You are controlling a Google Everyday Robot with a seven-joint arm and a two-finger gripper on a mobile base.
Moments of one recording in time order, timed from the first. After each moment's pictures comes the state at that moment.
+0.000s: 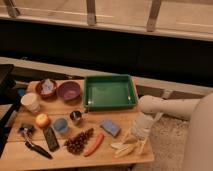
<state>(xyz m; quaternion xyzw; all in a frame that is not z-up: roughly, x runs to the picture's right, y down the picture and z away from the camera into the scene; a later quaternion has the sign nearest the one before) 0.152 0.302 0.761 -0.36 0.40 0.79 0.29</state>
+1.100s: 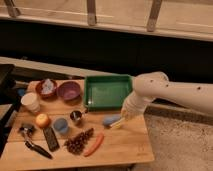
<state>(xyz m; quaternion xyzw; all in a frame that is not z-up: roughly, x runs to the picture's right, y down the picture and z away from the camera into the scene) 0.101 0.116 0.697 -0.24 0.20 0.85 0.43</state>
